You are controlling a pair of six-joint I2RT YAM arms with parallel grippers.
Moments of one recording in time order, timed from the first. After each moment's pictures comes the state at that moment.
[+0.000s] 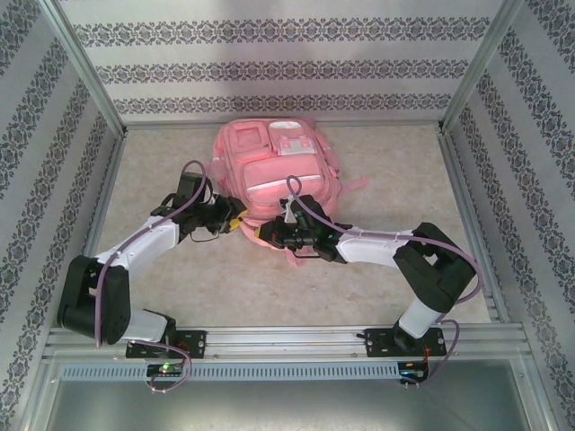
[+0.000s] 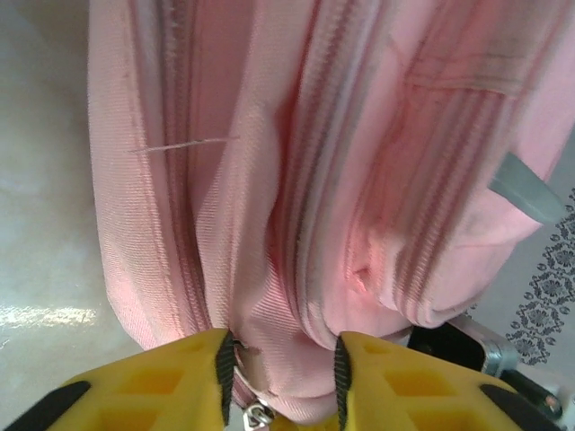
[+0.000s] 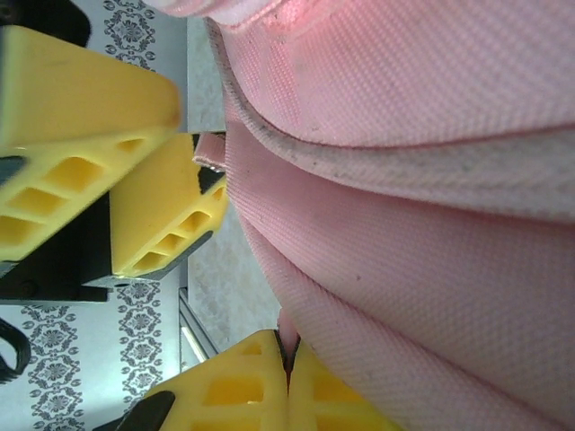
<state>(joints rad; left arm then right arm) -0.24 1.40 0.82 -0.25 0.53 -1.13 0.79 1.67 0.82 0.32 -0.45 1.14</state>
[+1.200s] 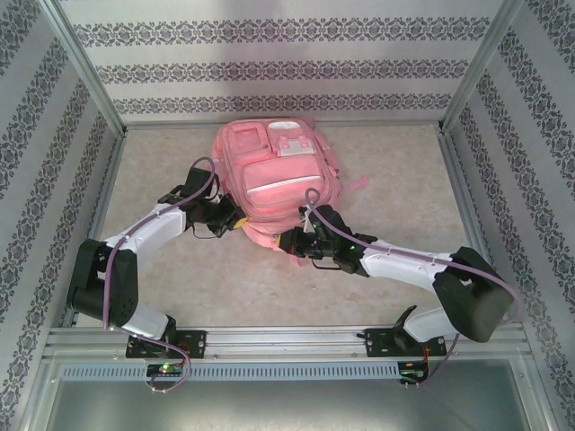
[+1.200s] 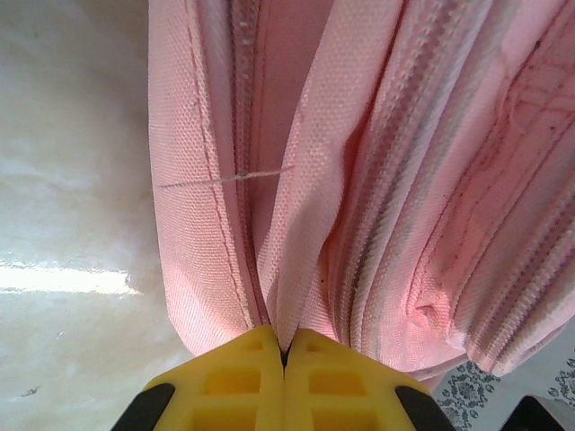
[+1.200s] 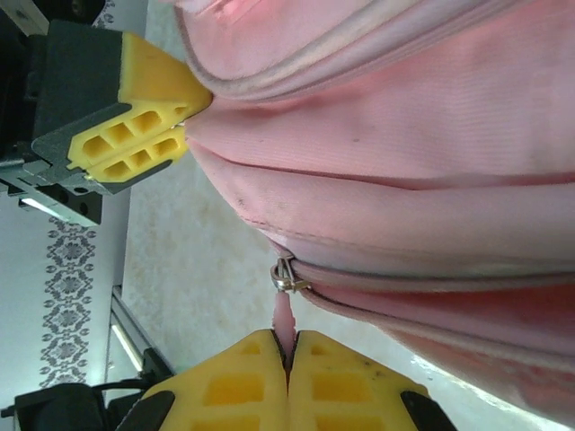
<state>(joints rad) -0.25 1.50 0.94 -0.44 0.51 -1.02 0.77 1.40 0.66 0.12 -0.32 0.98</state>
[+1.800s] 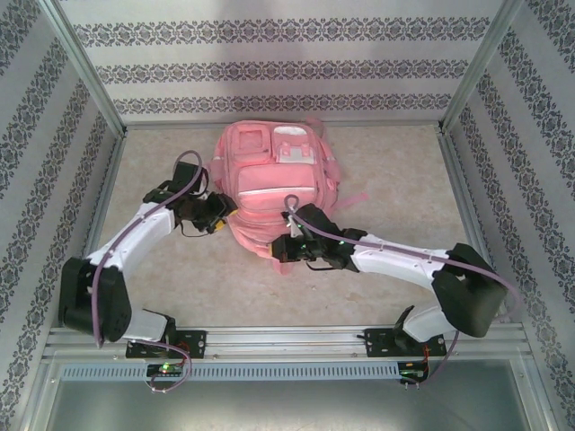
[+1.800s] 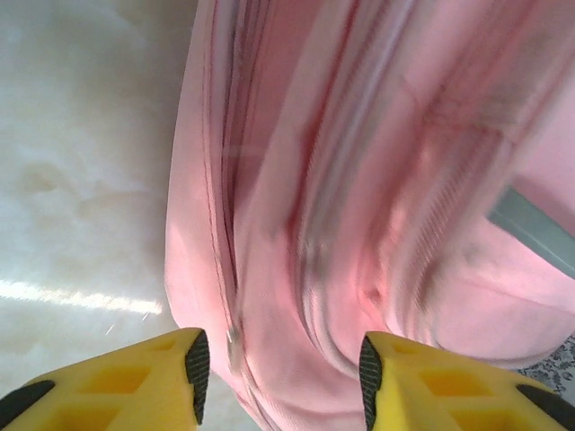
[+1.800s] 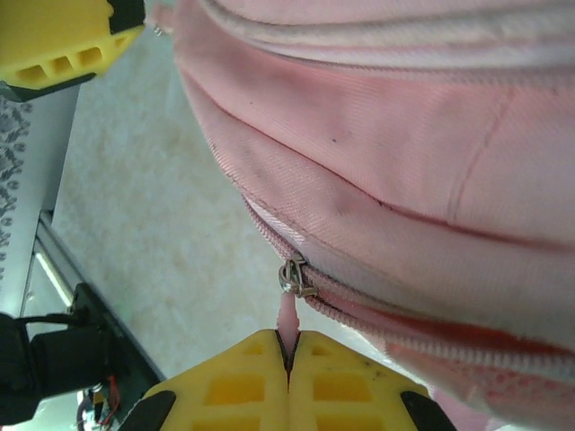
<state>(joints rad) -0.21 1.37 1.01 -0.67 0.38 -0.95 0.88 1.47 0.83 -0.09 -0.30 0.78</state>
